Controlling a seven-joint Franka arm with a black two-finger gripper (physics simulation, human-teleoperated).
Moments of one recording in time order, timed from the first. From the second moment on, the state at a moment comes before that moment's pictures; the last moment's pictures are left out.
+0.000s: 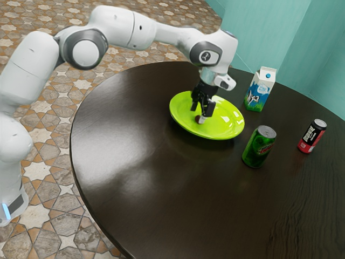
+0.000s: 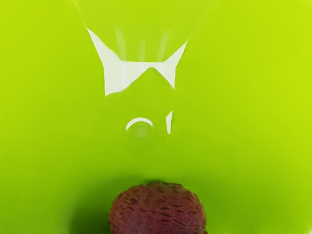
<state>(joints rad) 0.60 0.60 -0.57 -1.25 0.22 1.64 0.05</state>
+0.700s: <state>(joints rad) 0.60 0.63 -0.59 -1.25 0.28 1.71 0.05</state>
